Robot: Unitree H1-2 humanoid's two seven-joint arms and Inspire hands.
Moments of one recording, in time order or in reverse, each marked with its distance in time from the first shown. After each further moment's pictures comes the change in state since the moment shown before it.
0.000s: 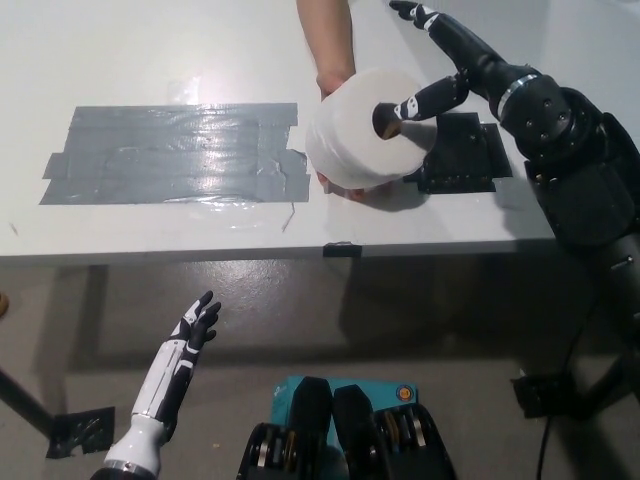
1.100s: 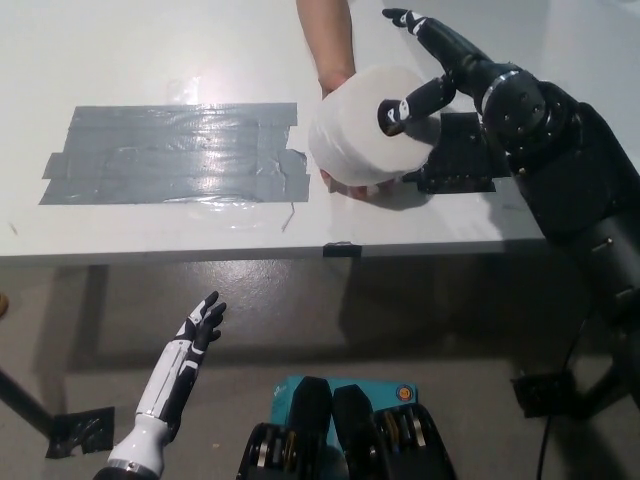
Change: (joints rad) left_arm -0.002 0.000 -0.009 -0.001 0.004 0.000 -0.006; right_arm -0.070 0.028 0.033 0.146 -0.042 -0.012 -0.027
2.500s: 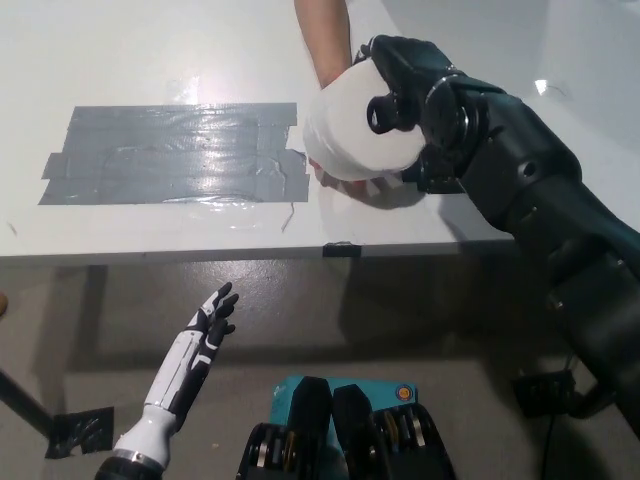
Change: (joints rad) left_arm -0.016 0.013 -0.035 -0.027 0.038 -0.001 -0.006; right_arm -0.156 0.108 0.184 0.420 -0.122 -0.129 -0.184
